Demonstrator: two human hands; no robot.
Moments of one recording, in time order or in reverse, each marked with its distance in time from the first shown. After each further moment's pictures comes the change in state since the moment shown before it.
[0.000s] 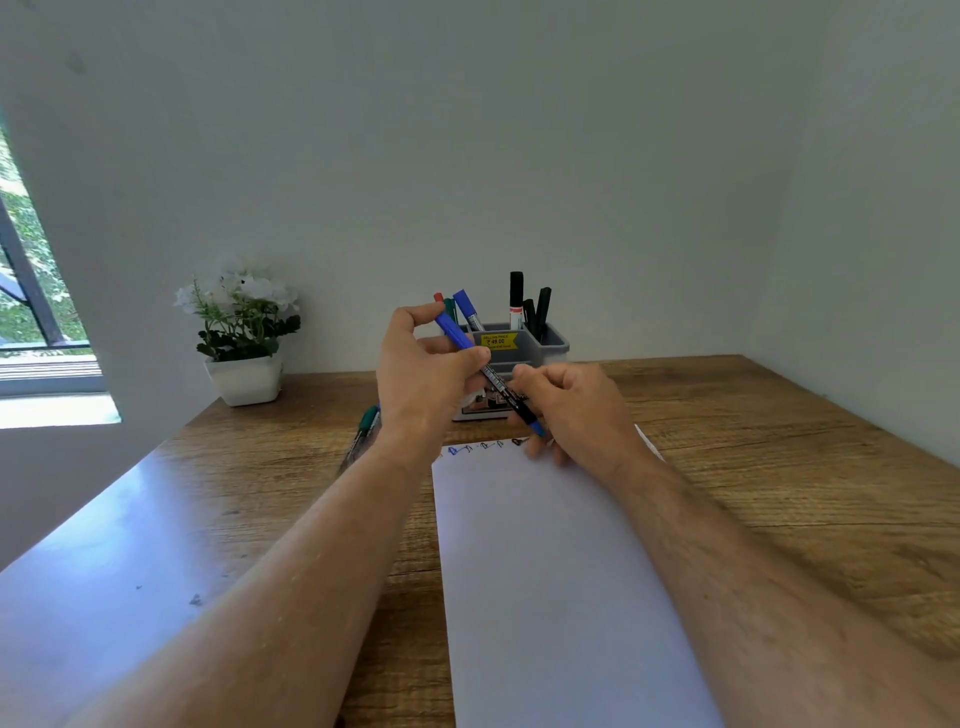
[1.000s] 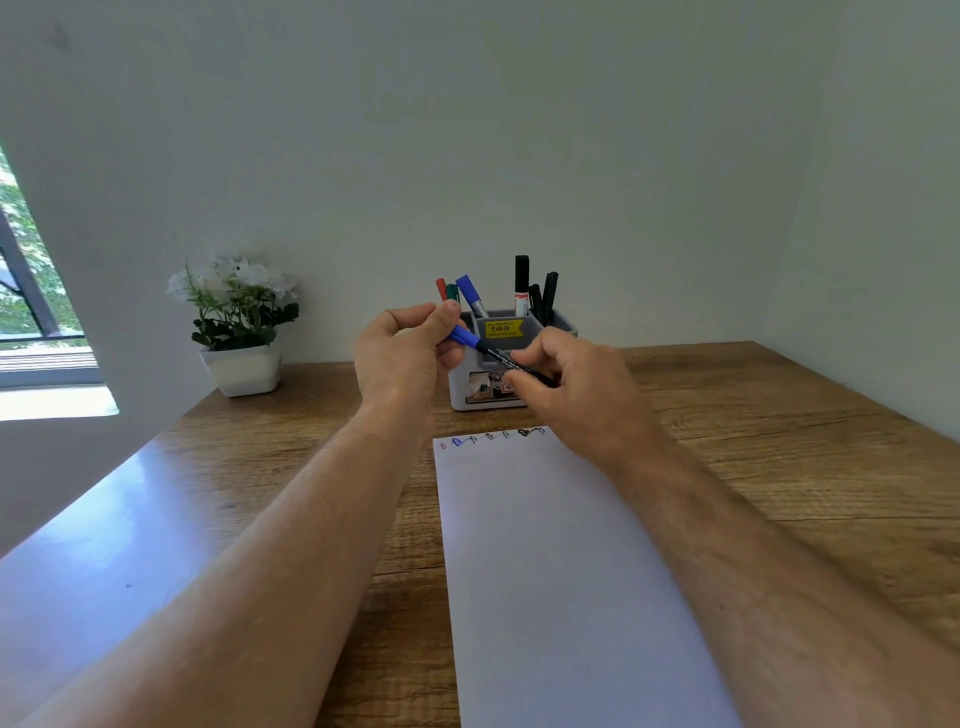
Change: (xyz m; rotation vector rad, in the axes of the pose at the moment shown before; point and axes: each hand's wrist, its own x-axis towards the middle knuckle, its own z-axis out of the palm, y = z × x) left_hand 0.015 -0.004 -0.009 -0.243 0.115 -0.149; right_hand 0.001 -0.001 -0.002 -0.334 0.085 -0.415
